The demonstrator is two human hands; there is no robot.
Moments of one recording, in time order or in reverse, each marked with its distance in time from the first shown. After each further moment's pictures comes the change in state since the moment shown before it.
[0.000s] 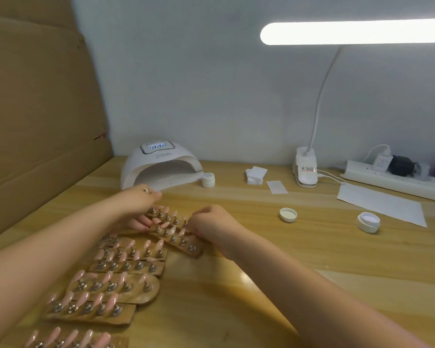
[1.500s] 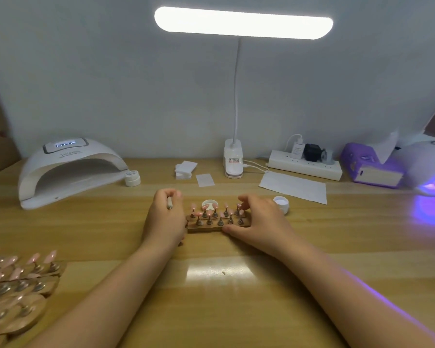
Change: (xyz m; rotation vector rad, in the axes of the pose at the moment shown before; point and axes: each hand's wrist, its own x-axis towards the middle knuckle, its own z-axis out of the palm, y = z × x) left_hand -0.056 0.068 0.203 -0.324 0.197 0.353; right_hand -0.047 0.118 -0.192 -0.755 0.568 -0.309
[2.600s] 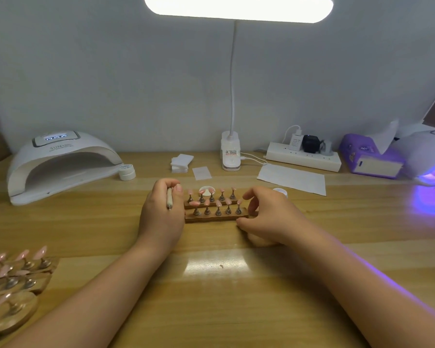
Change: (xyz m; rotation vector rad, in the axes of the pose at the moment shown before) left_hand -0.006 -0.006 -0.002 0.080 0.030 0.329; right_hand -0.006 -0.005 -0.028 0.032 -0.112 0.066
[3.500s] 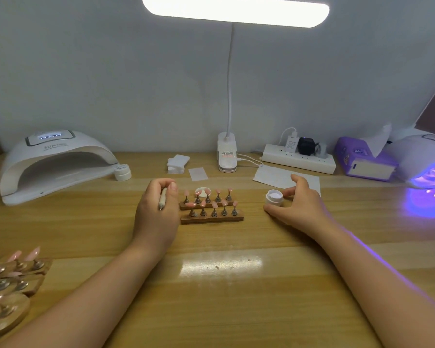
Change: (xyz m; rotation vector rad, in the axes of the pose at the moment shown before) left_hand -0.002 0.004 -0.001 -0.107 0.029 -0.004; right_hand 0.013 0.075 -0.018 0.109 0.190 0.228
